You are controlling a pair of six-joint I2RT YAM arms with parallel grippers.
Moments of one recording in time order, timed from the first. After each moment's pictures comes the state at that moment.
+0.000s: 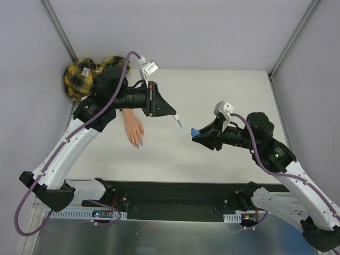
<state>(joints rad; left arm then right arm) -0.58 1.22 1.53 -0.58 0.74 -0.55 0.71 0.76 0.98 -0.41 -0.52 0.03</state>
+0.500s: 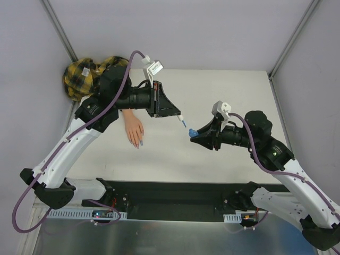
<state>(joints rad) -0.67 1.25 1.59 -0.60 0.68 -0.56 0.71 0.81 1.00 -0.39 -0.58 0.02</state>
